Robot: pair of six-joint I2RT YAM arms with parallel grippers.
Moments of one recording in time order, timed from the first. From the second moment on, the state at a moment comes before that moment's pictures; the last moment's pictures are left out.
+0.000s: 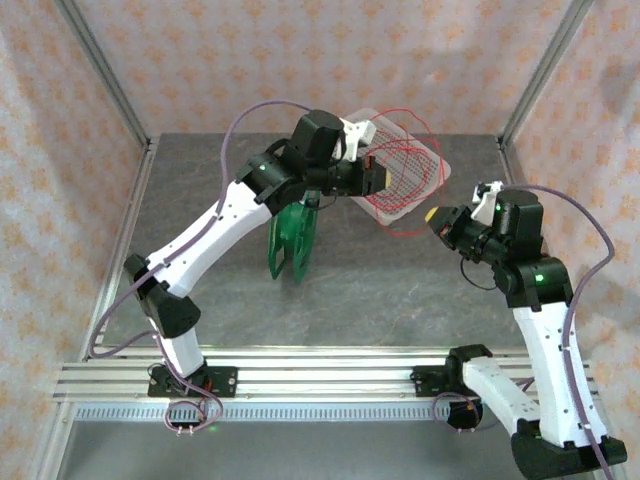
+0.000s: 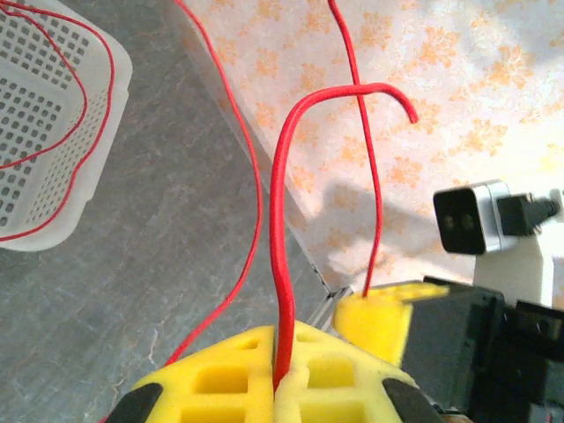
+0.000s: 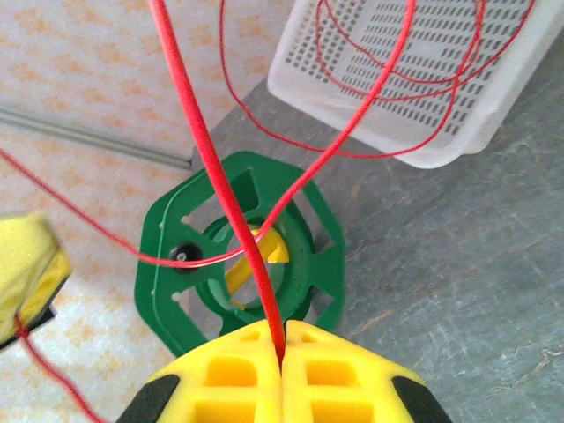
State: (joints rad) left arm -0.75 1.75 1.98 -0.70 0.38 -0.67; right arm 0.12 0.82 1.15 -0.86 -0.40 0.83
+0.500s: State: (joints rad) left arm -0.83 1.28 1.27 -0.37 -0.01 -0.71; right arm 0.17 0.85 1.04 -0.78 -0.40 0.93
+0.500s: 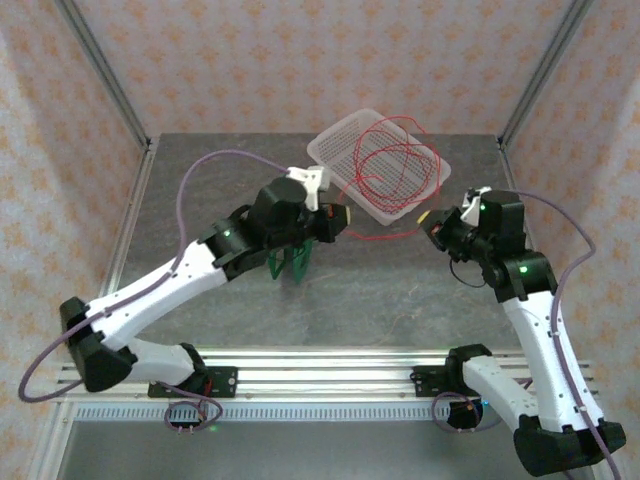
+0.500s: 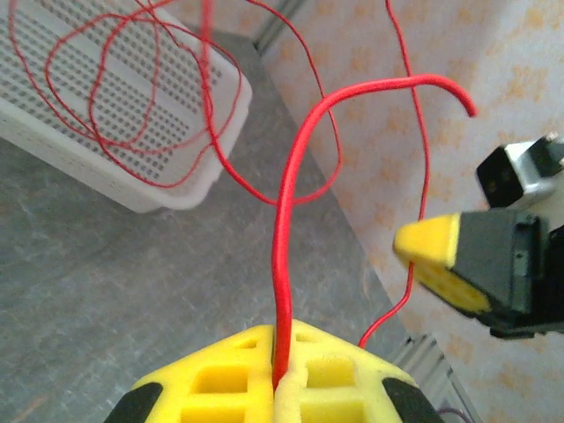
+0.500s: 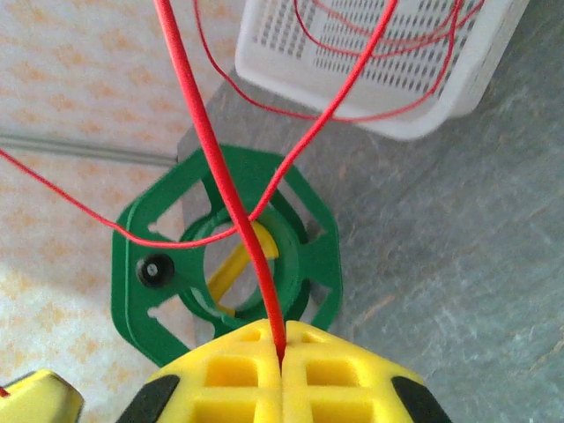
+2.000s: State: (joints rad) left arm -0.64 1.10 1.18 -0.45 -0.23 -0.71; right arm 0.47 0.98 1.07 -0.81 -0.26 0.94
